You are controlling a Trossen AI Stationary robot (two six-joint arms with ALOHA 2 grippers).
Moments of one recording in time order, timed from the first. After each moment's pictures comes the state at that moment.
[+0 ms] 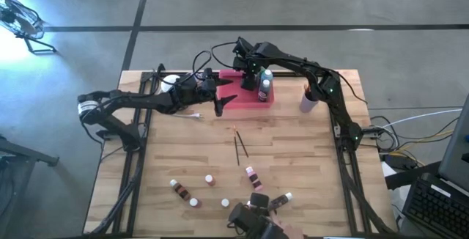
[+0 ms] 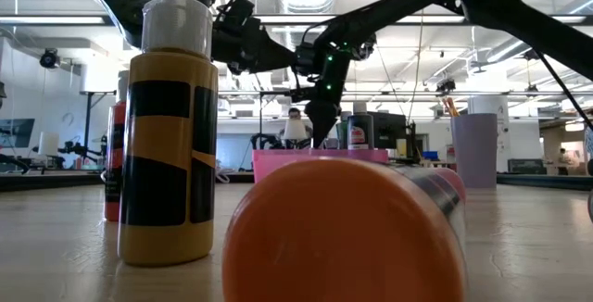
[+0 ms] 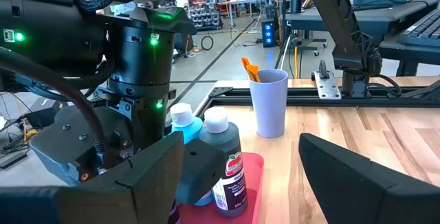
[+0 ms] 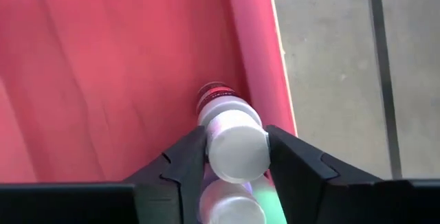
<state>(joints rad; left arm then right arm) 0.40 1.44 0.72 0.69 0.10 0.16 -0.60 2.31 2.12 -1.00 0.08 -0.41</state>
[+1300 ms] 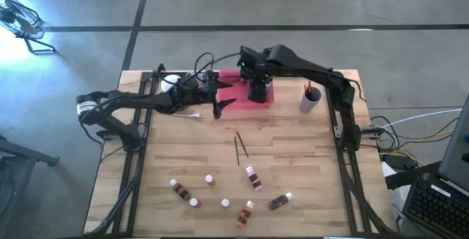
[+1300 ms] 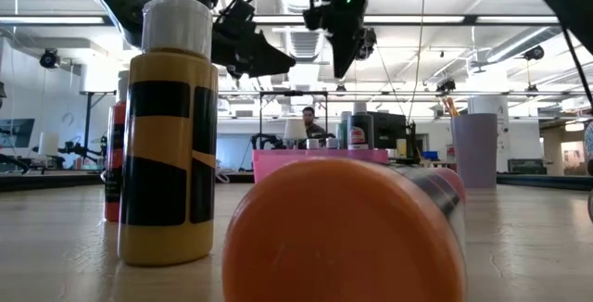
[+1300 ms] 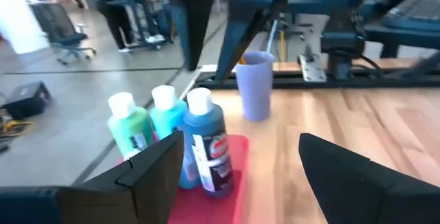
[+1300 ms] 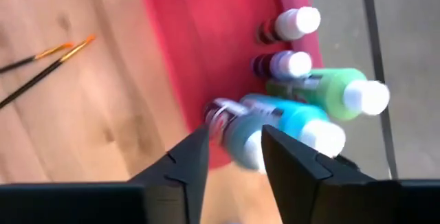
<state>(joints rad) 0.40 1.42 0.72 0.60 0.15 0.17 -0.36 2.03 2.17 -1.43 0.21 -0.11</state>
